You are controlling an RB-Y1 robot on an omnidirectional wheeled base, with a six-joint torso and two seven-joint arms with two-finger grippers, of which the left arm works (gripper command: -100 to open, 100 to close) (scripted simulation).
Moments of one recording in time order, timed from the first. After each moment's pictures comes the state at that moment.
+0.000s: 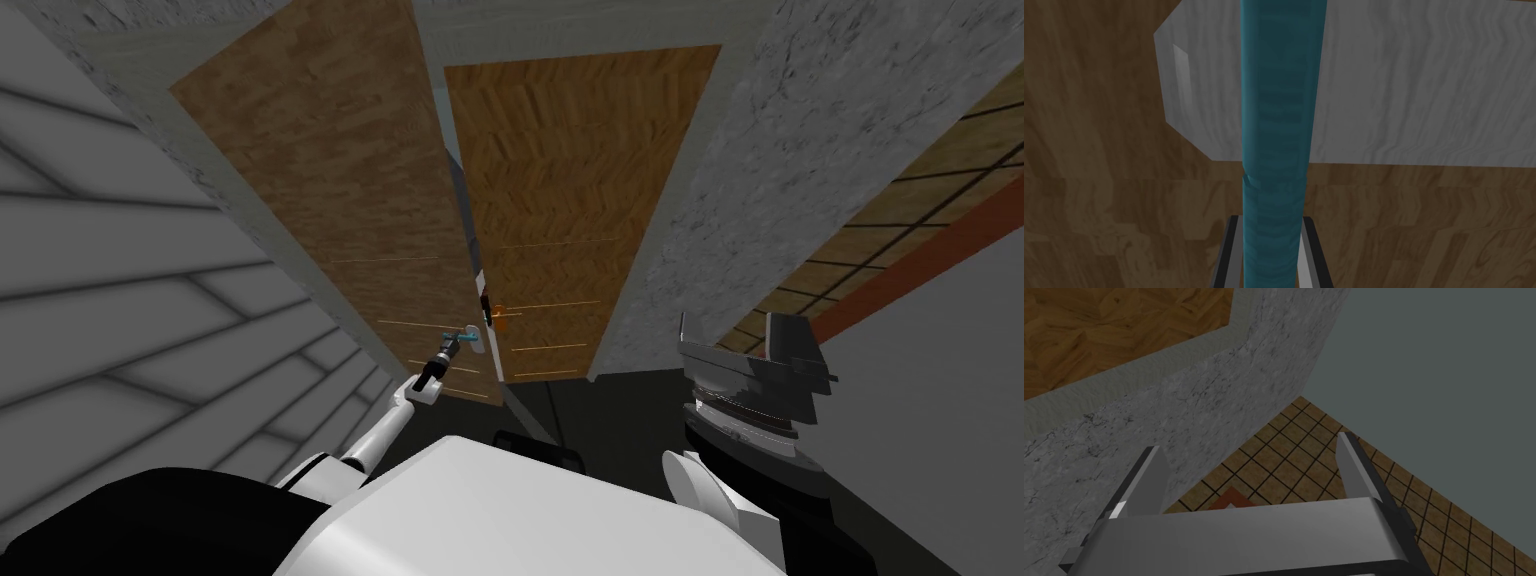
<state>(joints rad) 0.00 0.56 -0.05 -1.05 0.20 -0.50 0.37</state>
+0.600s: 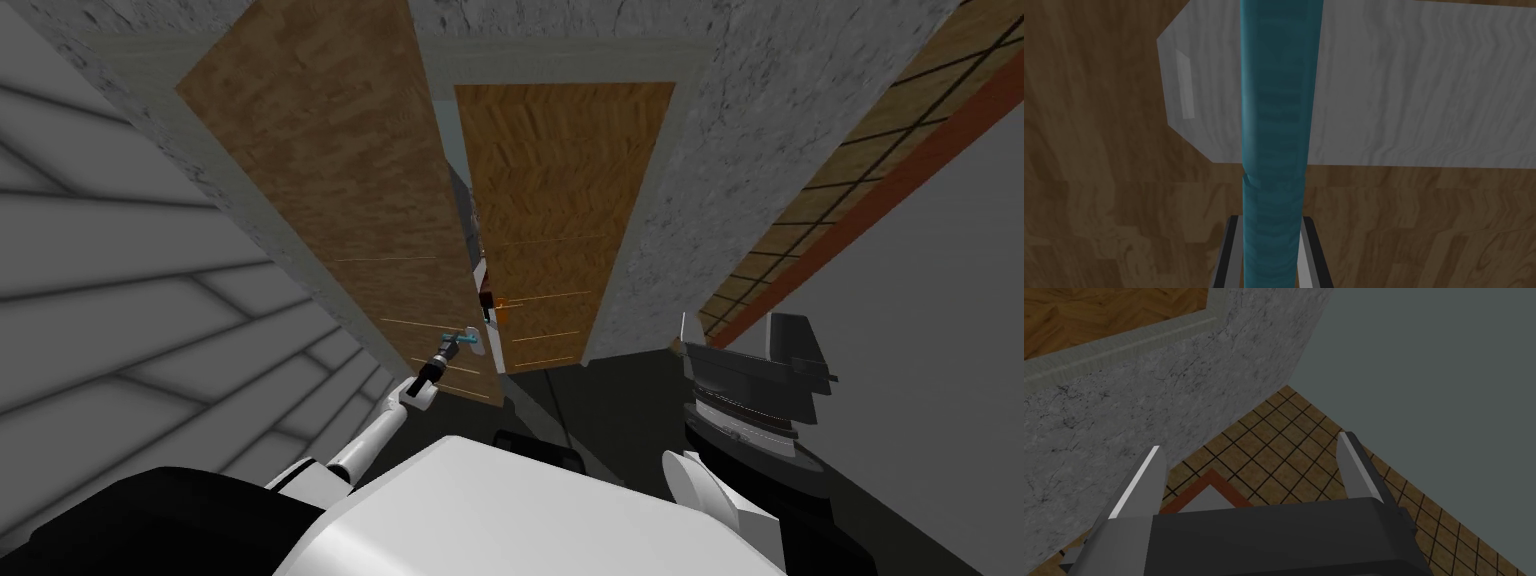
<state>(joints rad) 0.04 0.62 -0.10 -1.08 0.20 -0.55 0.42</state>
